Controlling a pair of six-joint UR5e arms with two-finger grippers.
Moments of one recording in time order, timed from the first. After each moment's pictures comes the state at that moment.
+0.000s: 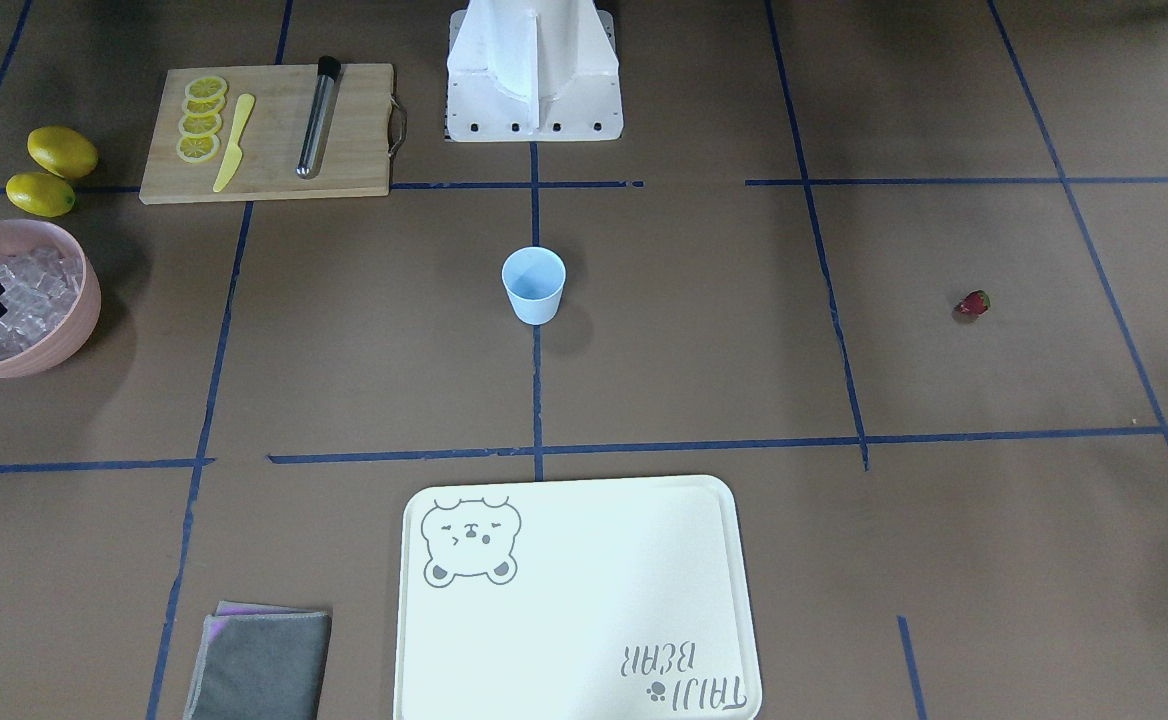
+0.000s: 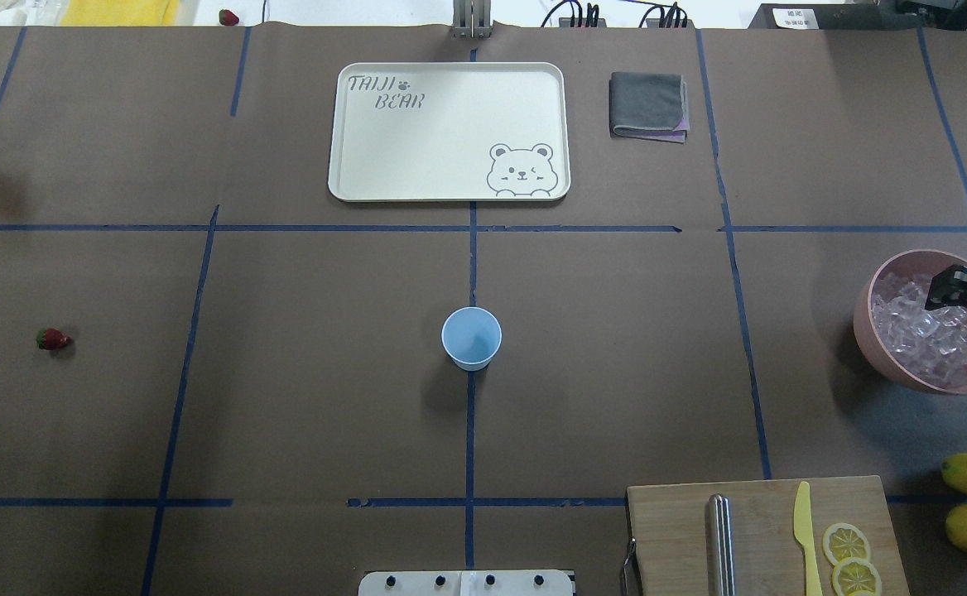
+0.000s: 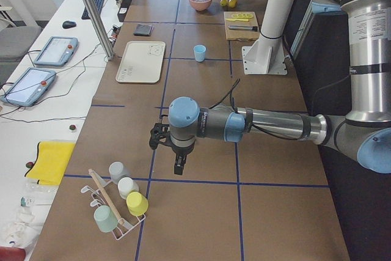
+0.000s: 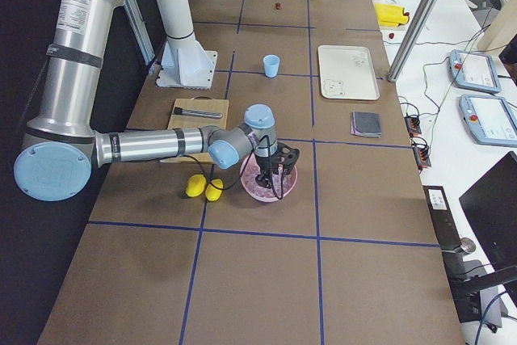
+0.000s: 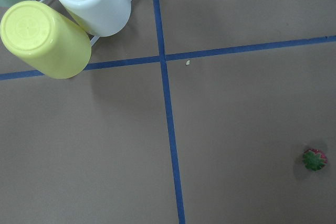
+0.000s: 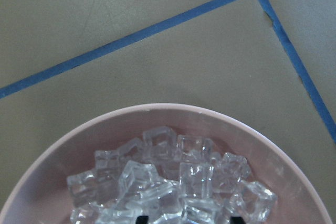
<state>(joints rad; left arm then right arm) -1.56 -1.41 -1.82 -1.61 -2.37 0.02 1.01 -1.81 1.84 -1.04 2.04 1.19</state>
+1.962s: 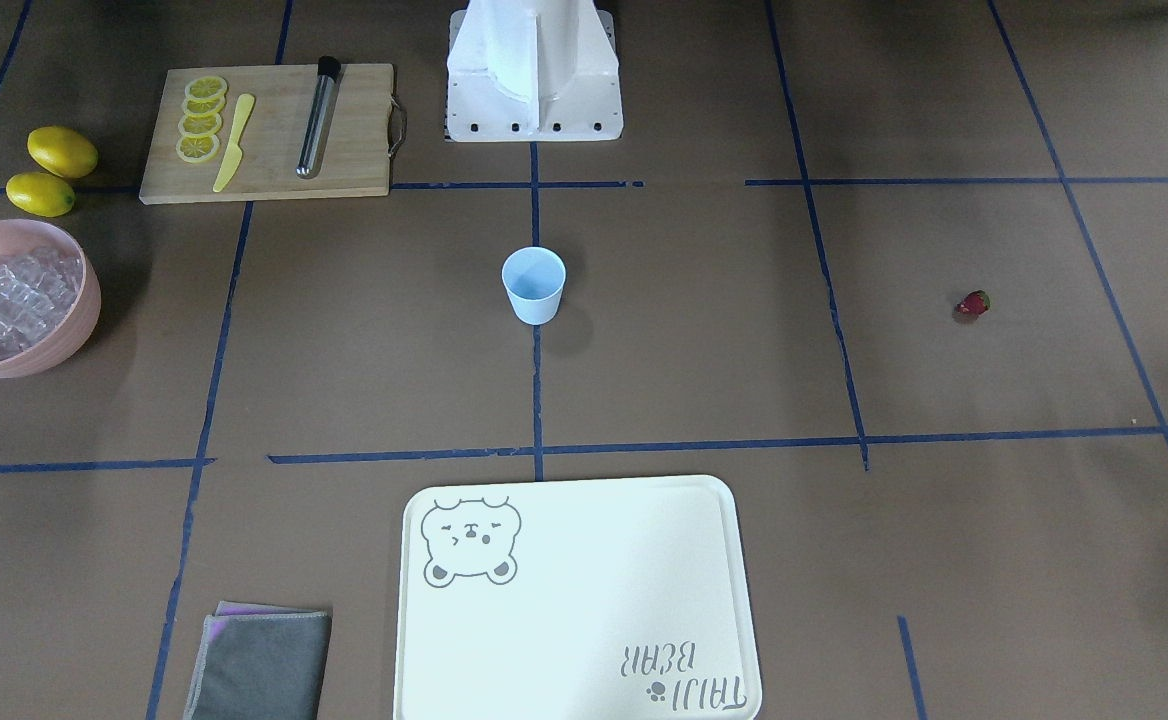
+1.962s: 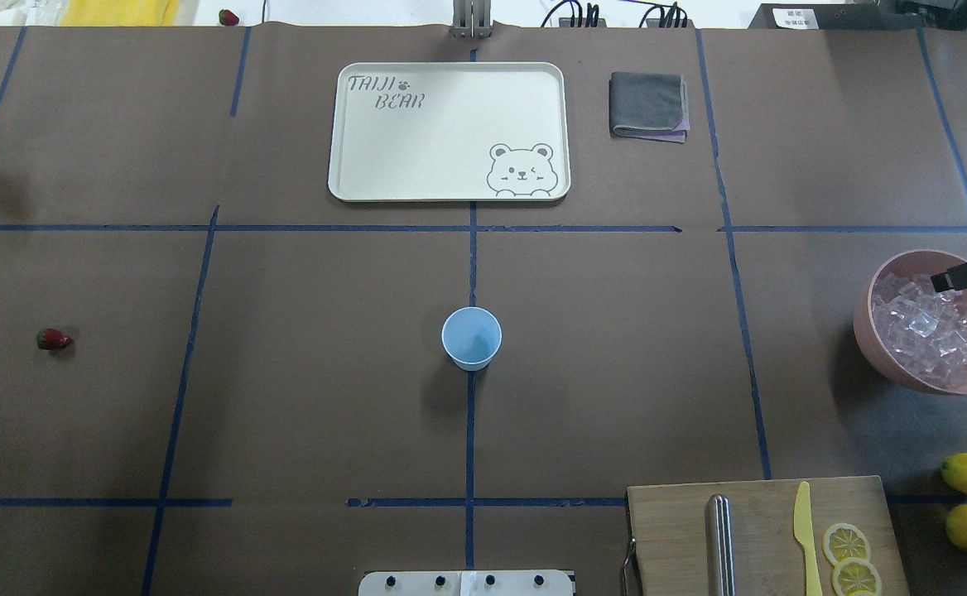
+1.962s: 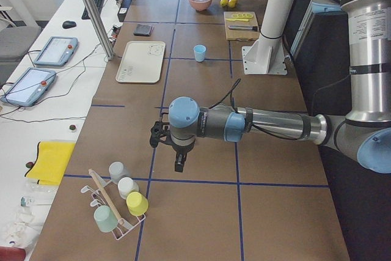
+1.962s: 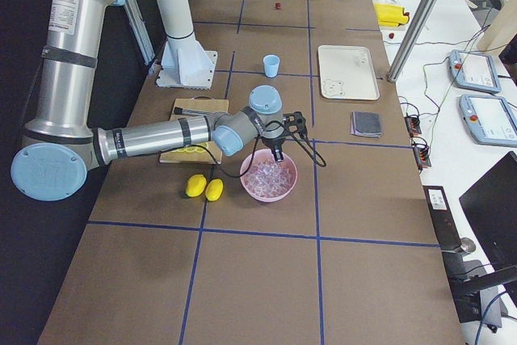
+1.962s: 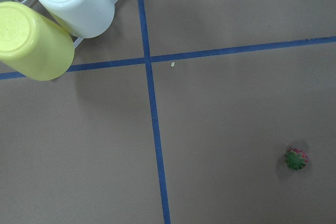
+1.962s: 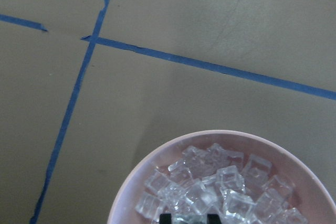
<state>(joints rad) -1.56 -1.41 -1.82 -1.61 -2.41 0.02 1.14 -1.74 1.93 -1.13 2.29 0.48</state>
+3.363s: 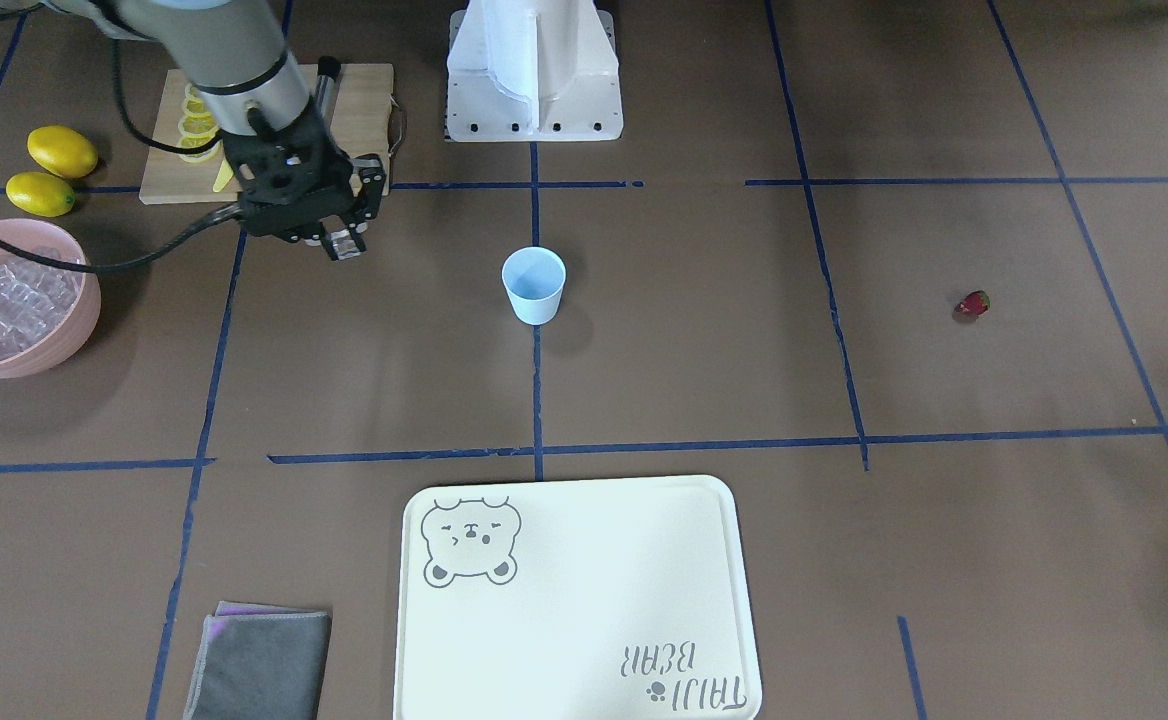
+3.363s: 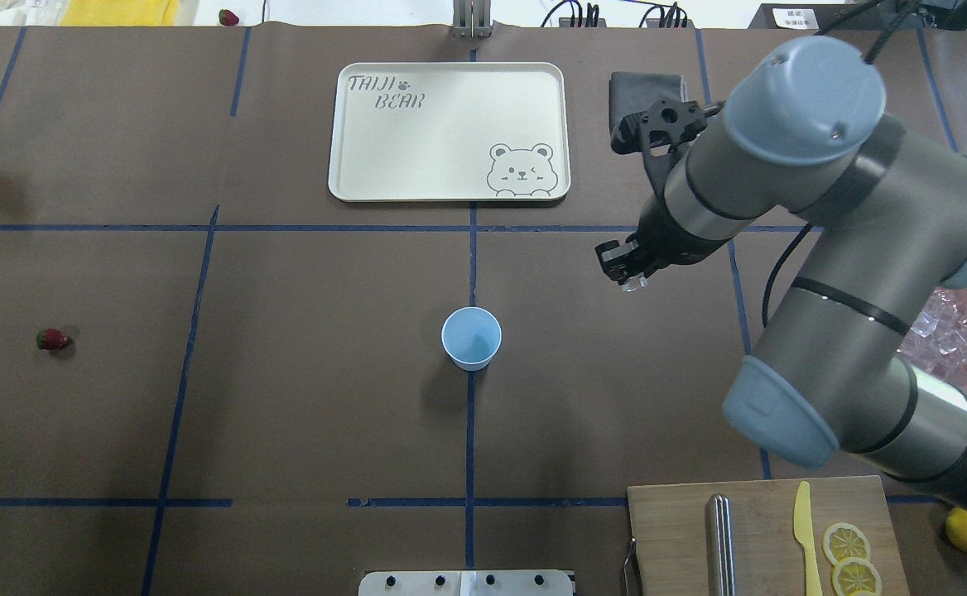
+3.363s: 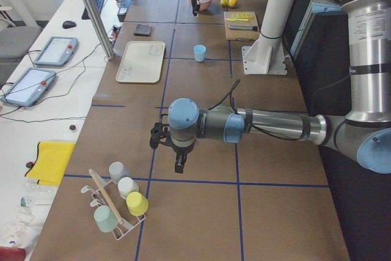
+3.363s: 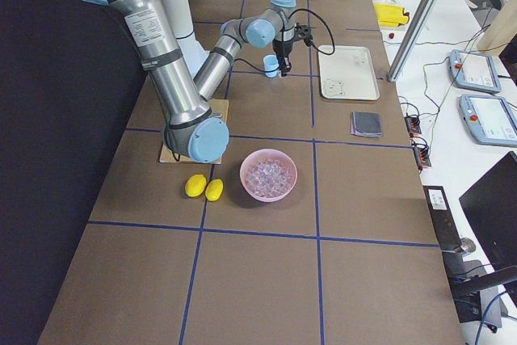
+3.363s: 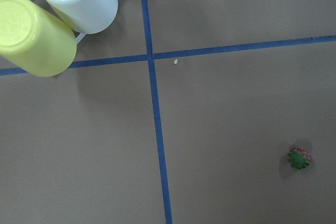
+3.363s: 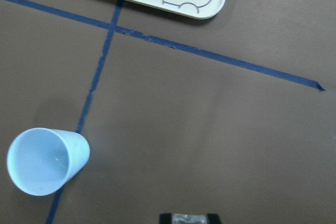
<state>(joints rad) -1.56 -1.41 -1.82 -1.61 -2.41 0.02 0.66 -1.02 2.01 -1.78 1.98 0.84</state>
